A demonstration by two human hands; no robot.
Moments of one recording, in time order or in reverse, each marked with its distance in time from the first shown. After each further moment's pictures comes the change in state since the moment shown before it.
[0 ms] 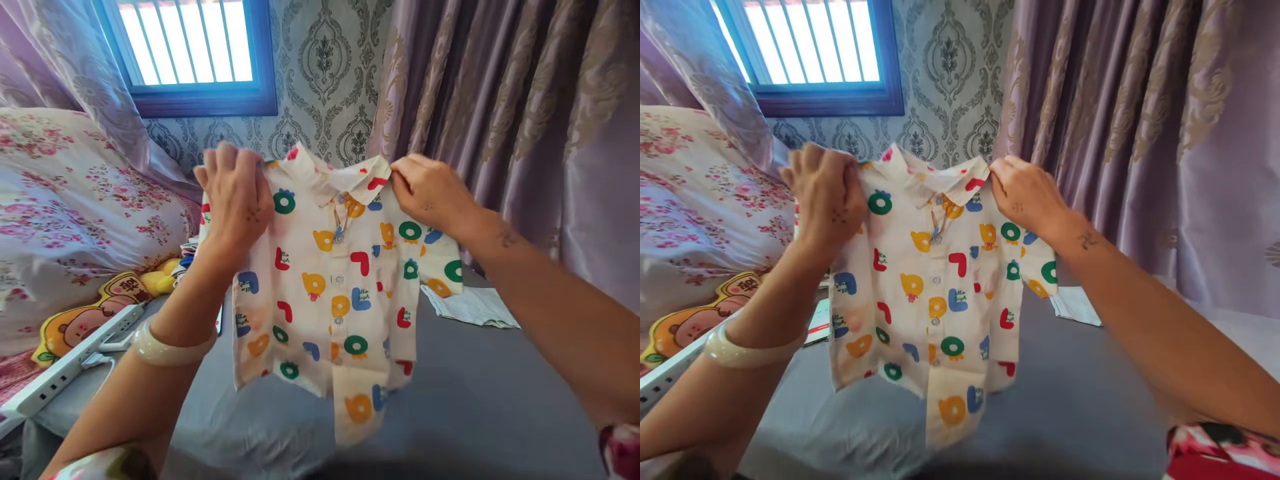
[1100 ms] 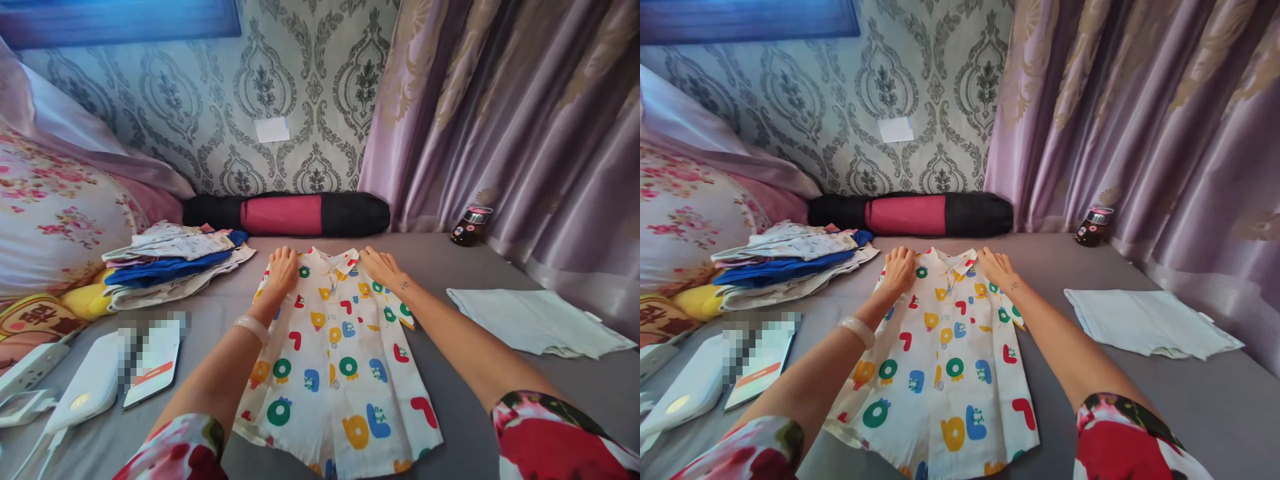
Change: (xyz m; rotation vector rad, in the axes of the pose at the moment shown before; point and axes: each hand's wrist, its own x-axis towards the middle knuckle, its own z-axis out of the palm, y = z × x) left_hand -0.165 -0.068 0.303 0.203 -0.747 0.119; right_hand -0.086 0.008 0.306 0.040 -0.855 0.141
